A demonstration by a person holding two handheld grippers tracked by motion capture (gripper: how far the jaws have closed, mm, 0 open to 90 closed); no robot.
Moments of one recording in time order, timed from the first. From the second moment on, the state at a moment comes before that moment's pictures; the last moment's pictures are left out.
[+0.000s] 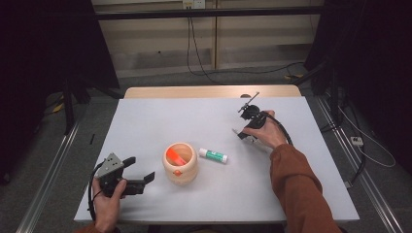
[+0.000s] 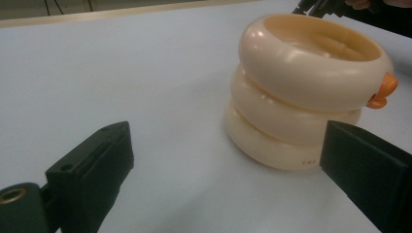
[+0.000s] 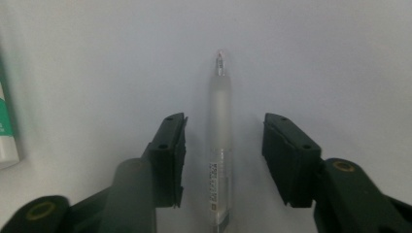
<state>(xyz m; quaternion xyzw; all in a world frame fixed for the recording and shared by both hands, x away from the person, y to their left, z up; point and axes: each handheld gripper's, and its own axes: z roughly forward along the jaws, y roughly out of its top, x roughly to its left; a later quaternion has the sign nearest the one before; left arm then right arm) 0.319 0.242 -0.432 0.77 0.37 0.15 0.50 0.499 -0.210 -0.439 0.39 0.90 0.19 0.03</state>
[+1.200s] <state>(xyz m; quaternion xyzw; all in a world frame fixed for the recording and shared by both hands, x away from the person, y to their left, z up) 0.320 0.243 -0.432 0.77 0.37 0.15 0.50 0.497 -0.210 -0.438 0.39 0.90 0.19 0.03</state>
